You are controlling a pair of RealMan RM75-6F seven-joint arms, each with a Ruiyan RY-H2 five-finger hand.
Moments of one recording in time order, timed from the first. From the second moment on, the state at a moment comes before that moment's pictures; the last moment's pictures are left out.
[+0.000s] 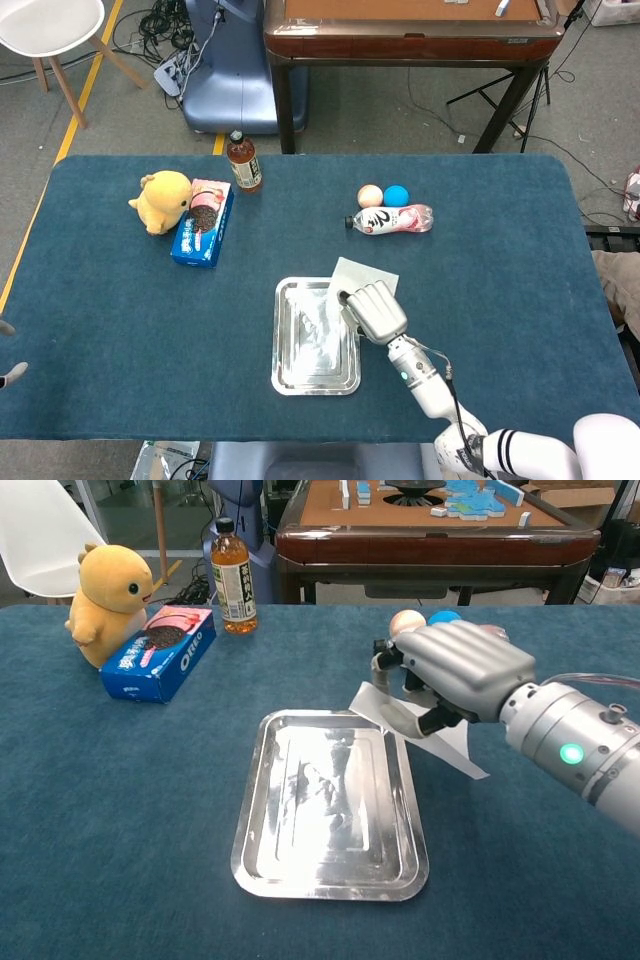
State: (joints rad) left arm -0.05 -0.99 -0.11 -1.72 1.33 1.53 0.20; right arm 0.60 -1.76 0.19 -1.40 -1.44 1.11 -0.49
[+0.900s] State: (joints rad) left arm -0.05 -0.99 -0.10 -1.73 1.32 1.51 0.21; right arm 0.71 -1.81 0.20 -1.53 -1.34 1.05 -0.66
